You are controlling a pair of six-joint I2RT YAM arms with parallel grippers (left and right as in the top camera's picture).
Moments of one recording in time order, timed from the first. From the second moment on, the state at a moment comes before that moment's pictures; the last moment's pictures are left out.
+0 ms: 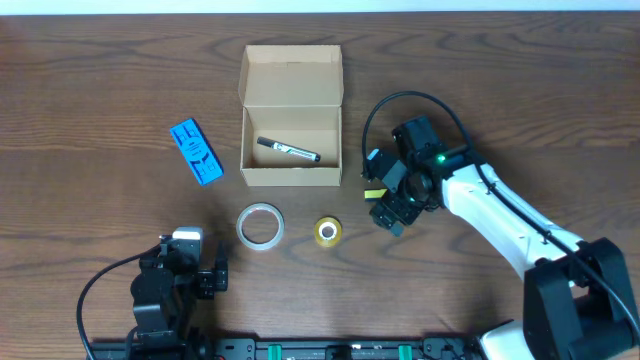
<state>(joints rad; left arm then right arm) 0.06 0.01 0.17 -0.74 0.05 0.14 0.40 1.63 0.99 -0.72 -0.14 -0.45</state>
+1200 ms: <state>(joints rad) 0.06 0.01 0.17 -0.74 0.05 0.14 0.35 1.76 0.96 -0.66 -0.08 -0.32</state>
